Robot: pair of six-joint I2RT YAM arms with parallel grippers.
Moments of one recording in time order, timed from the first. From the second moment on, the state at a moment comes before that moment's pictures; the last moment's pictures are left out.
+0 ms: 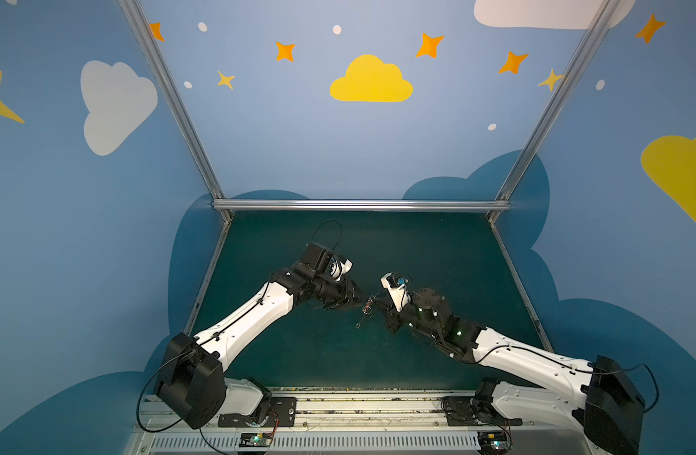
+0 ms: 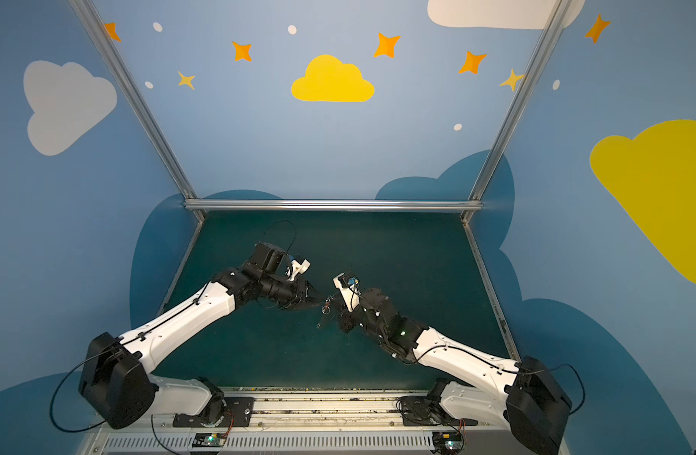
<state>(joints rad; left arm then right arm) -0.55 1.38 1.07 -0.56 0.72 -0.77 0.94 1.11 0.62 0.10 -0.02 0.20</state>
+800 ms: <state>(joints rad) -0.58 1.44 1.12 -0.55 0.73 -0.69 0.93 1.08 0.62 0.11 -0.08 0.20</state>
